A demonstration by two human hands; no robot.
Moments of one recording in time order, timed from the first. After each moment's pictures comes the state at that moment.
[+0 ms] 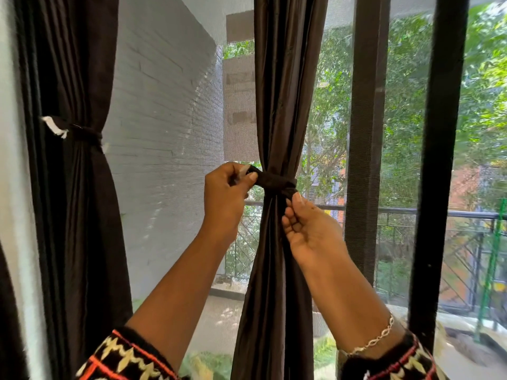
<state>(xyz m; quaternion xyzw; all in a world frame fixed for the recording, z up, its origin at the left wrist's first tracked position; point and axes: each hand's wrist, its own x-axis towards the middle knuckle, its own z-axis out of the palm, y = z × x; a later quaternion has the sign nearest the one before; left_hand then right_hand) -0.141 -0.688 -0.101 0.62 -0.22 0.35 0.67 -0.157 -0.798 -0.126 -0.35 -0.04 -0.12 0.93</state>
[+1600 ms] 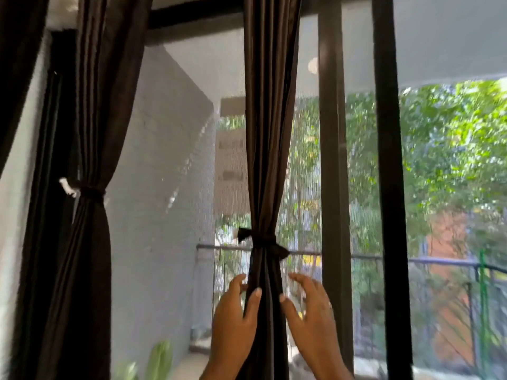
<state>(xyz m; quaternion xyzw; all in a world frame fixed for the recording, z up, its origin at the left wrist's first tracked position) -0.155 -0.724 -0.192 0.76 -0.14 0.37 0.51 -0.172 -0.855 -0.195 -0.78 -0.12 -0.43 0.44</state>
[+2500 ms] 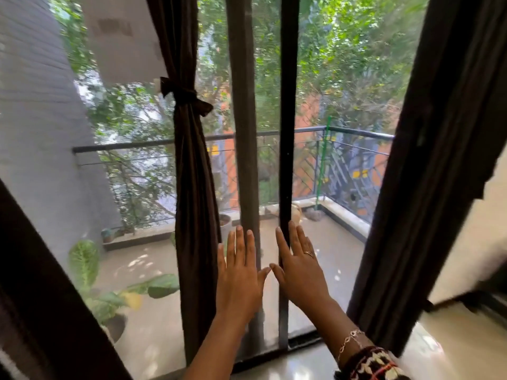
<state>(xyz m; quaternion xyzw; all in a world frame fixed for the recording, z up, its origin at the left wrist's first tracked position) -0.278 -0.732 -0.371 0.89 -0.34 0.27 0.14 -0.333 -0.856 -0.373 -0.95 0.13 -0.27 0.07</state>
